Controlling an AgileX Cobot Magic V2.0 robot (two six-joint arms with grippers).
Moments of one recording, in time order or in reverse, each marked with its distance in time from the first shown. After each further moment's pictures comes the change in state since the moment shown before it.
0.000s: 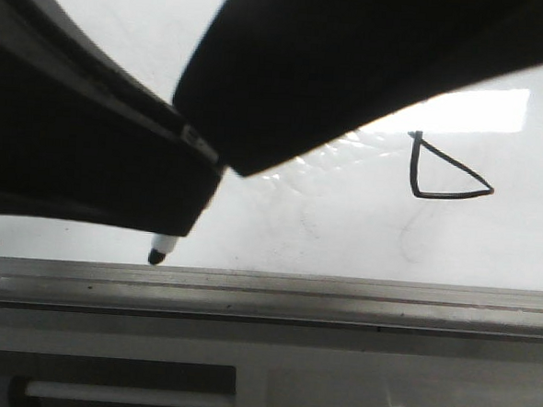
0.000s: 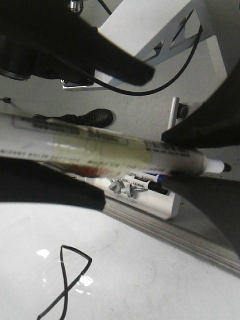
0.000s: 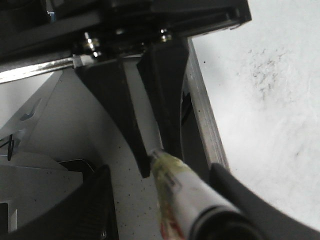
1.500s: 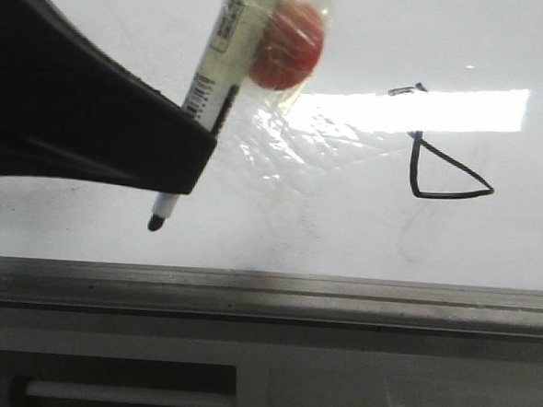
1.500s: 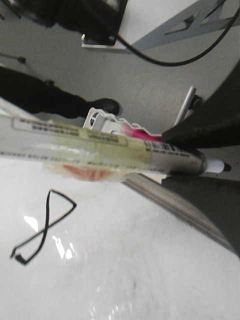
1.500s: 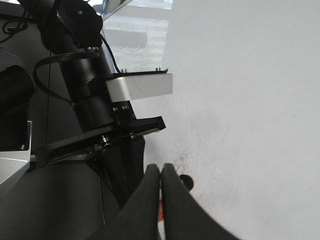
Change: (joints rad) left arm 0.000 0.002 0.000 -0.020 -0.158 -0.177; right arm 0.000 -0.355 0.000 -0.089 -0.089 -0.001
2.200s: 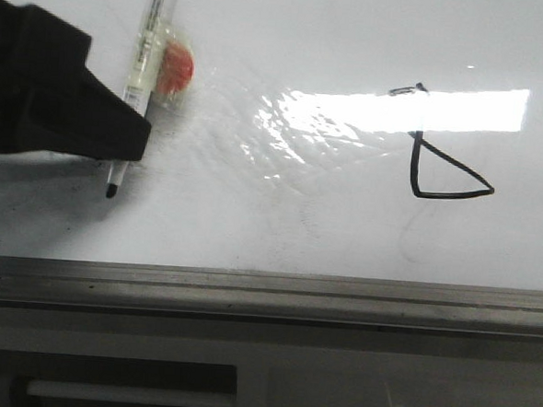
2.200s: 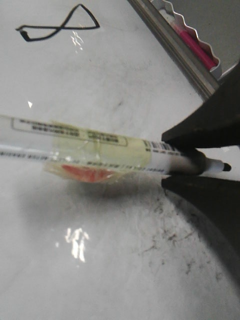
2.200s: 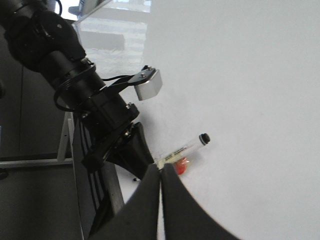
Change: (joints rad) left arm 0.000 0.078 0.014 -0.294 -0.403 -0.081; right arm -0.080 -0.002 0.000 -0.028 -0.029 0.000
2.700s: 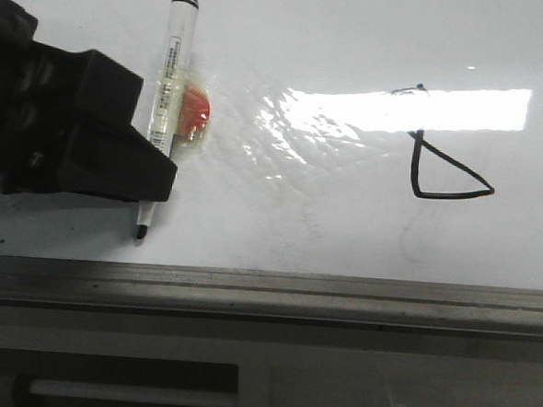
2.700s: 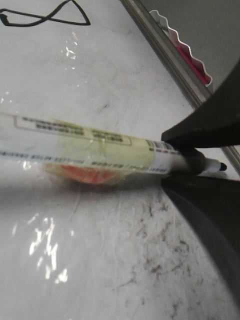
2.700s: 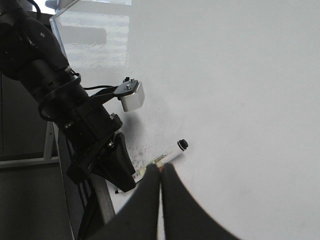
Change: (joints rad) left arm 0.000 0.094 -0.008 -0.082 0.020 0.000; right arm -0.043 0.000 0.000 0.000 0.000 0.000
